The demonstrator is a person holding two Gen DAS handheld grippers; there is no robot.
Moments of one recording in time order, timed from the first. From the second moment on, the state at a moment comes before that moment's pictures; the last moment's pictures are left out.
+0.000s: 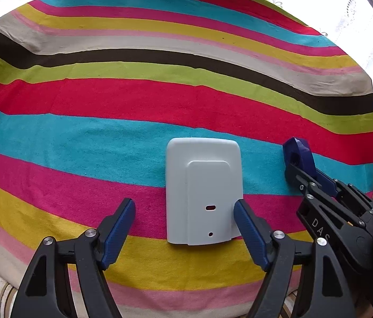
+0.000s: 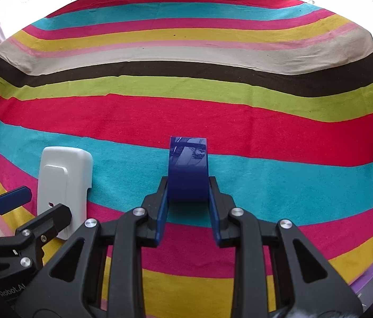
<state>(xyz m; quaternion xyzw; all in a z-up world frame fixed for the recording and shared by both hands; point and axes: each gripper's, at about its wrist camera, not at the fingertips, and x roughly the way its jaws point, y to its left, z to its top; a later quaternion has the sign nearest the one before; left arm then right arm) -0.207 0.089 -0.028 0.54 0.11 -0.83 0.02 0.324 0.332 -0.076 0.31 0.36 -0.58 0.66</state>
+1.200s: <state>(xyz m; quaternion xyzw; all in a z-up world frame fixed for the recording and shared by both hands) -0.109 -0.001 0.002 0.52 0.16 -0.84 0.10 0.436 0.454 -0.021 0.25 0.39 -0.44 0.77</state>
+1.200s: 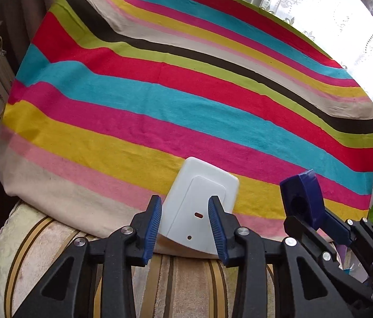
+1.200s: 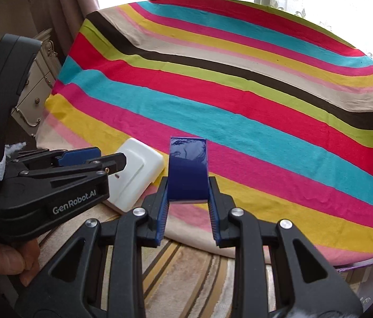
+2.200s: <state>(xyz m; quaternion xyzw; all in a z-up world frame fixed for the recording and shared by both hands) -0.146 0.037 -0.033 0.58 0.03 -0.81 0.03 0.420 0.486 -0.027 0.26 0.40 -0.45 0.75</state>
